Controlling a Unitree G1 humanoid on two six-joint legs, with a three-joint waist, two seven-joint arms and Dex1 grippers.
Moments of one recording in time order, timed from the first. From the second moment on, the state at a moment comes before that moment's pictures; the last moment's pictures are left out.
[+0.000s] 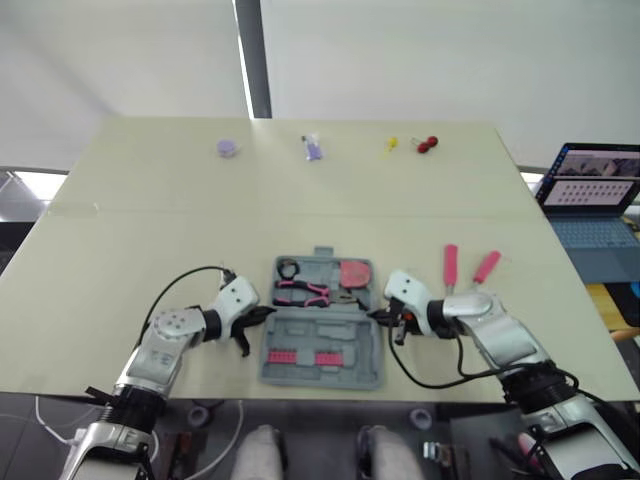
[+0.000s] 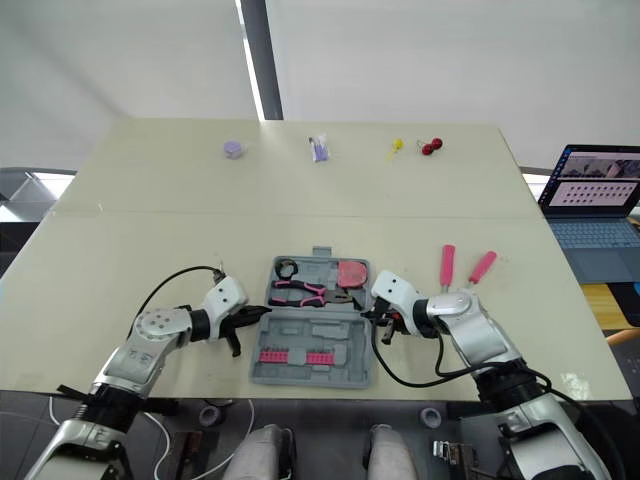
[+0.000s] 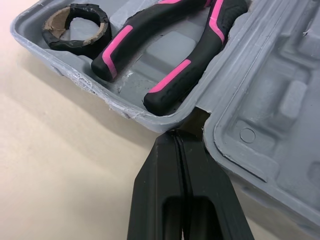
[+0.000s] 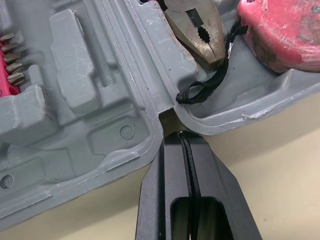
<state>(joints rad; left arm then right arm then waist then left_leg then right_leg) -0.30 0.52 -0.13 0.25 -0.04 0.16 -0.79 -0.45 -0.56 0.31 0.13 0.04 0.48 0.98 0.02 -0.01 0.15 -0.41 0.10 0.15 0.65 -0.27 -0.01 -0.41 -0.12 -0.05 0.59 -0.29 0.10</state>
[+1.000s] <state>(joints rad) -0.31 0.51 -0.13 0.26 -0.03 0.15 -0.76 -0.49 -0.53 0.30 0.19 0.01 0.46 0.96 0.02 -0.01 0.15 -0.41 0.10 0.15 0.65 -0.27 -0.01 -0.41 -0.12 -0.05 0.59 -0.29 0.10</state>
